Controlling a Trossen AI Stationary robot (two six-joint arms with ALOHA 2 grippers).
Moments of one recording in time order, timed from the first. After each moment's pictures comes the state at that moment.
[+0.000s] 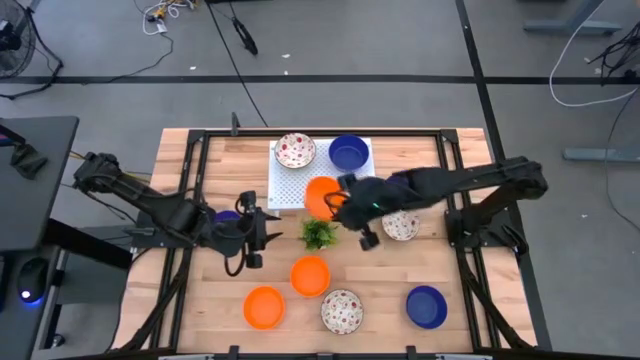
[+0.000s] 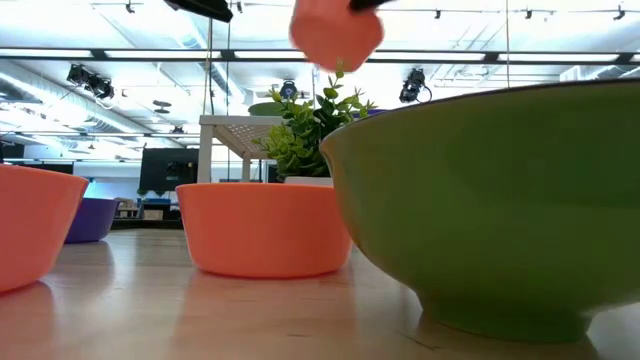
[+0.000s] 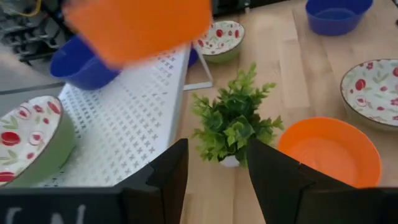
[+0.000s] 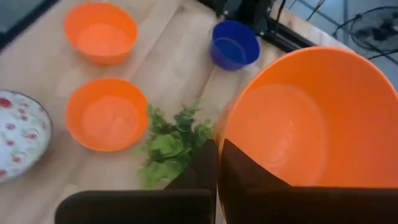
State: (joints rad) left arm -0.47 1.18 1.01 -0.51 -0.67 -0.14; right arm 0.13 1.55 1.48 -0.68 0.06 -0.40
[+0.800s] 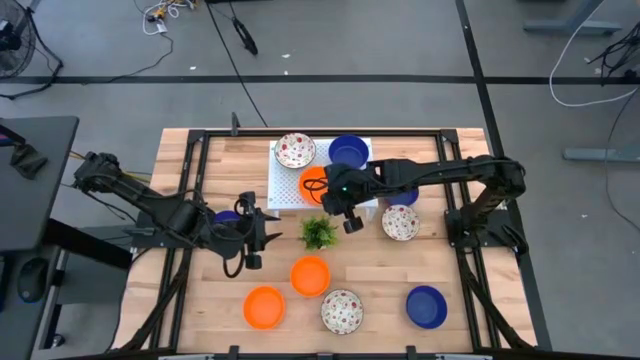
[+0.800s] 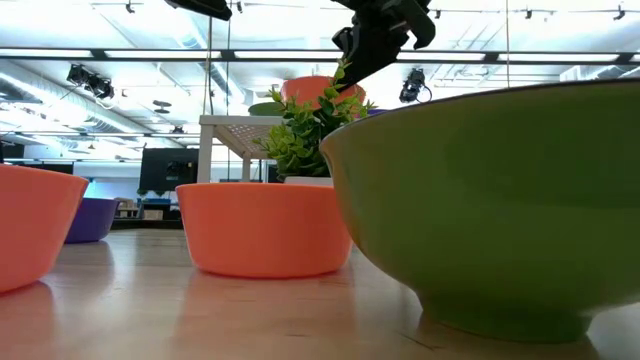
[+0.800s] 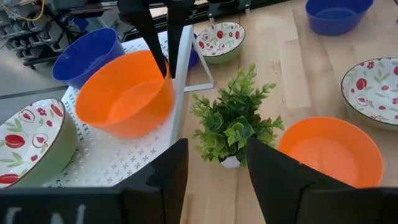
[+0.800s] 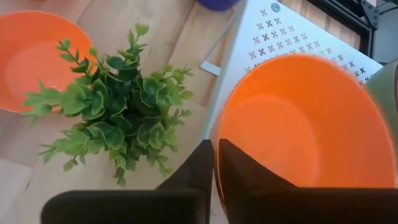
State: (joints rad) left arm -0.48 1.18 1.01 -0.51 -0.68 -0.14; right arm -0.01 1.69 1.48 -0.69 0.04 -0.48
